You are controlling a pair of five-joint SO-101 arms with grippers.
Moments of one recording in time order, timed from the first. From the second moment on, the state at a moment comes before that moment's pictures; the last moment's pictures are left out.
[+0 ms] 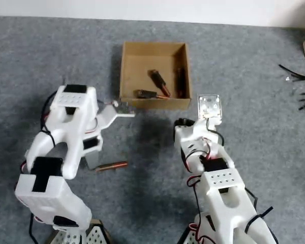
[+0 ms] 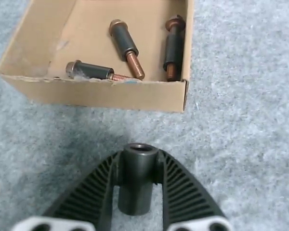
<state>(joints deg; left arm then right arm) -4.6 9.4 19.6 91.5 -61.1 -17.5 -41.6 72.2 13.7 -4.7</state>
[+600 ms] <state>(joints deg) 2.7 9.4 23.3 86.9 -69.1 -17.5 -41.6 72.2 13.7 -1.9</state>
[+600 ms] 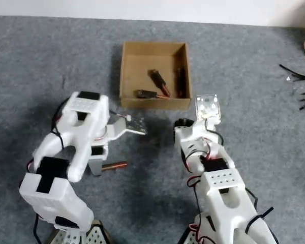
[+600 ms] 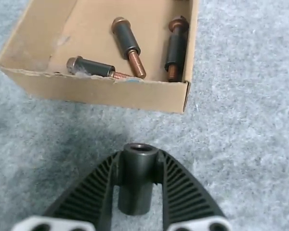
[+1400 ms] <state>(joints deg) 4.3 7.7 32.0 76.8 -71.6 -17.5 -41.6 72.2 13.7 -1.5</state>
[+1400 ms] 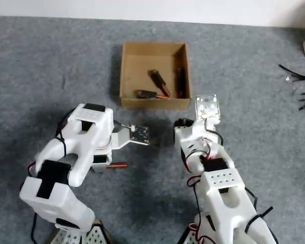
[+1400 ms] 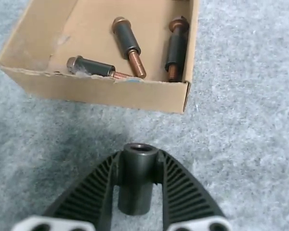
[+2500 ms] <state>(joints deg) -1.3 33.8 -14.1 86.5 -75.3 -17.5 -41.6 72.2 13.7 -1.5</state>
